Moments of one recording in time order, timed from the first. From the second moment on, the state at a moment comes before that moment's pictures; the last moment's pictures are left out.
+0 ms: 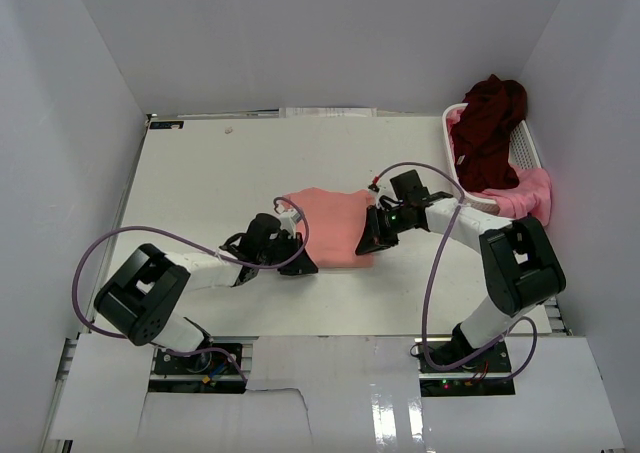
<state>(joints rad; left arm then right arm) -0.64 1.48 0.51 0.29 0.43 -0.60 0.44 1.61 0.93 -0.40 -0.69 0.36</state>
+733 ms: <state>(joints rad) -0.53 1.42 0.47 0.33 0.43 -0.60 0.43 1.76 0.85 -0.34 -0.70 0.36</state>
